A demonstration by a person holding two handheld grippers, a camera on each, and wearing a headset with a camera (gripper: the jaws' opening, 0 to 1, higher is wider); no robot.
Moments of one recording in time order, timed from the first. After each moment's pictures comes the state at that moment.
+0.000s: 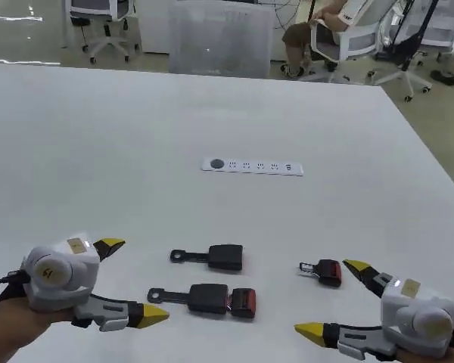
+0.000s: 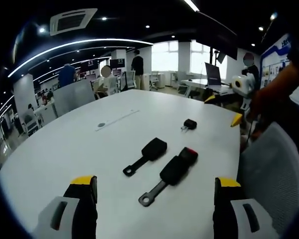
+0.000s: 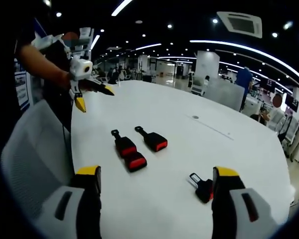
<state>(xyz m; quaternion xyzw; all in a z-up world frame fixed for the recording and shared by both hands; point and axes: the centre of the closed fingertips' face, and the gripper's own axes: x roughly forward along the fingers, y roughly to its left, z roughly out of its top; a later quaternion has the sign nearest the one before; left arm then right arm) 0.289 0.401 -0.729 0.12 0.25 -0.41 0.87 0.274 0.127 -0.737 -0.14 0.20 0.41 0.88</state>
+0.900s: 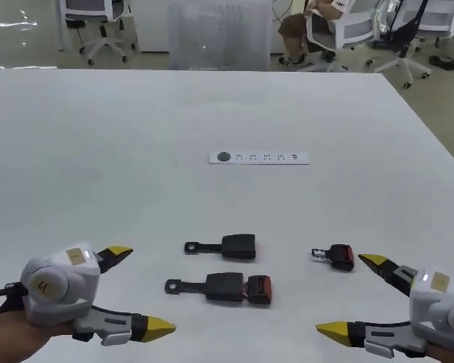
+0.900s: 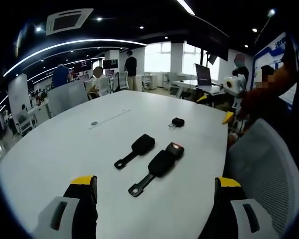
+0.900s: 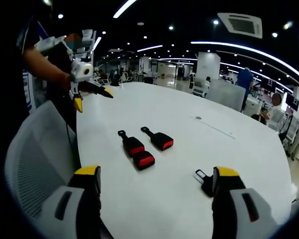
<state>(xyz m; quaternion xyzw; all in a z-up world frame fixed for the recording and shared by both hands) 0.257 0.402 -0.728 0.11 0.25 -0.43 0.86 0.255 0.125 -0.735 -0.13 0.20 0.41 0.88</state>
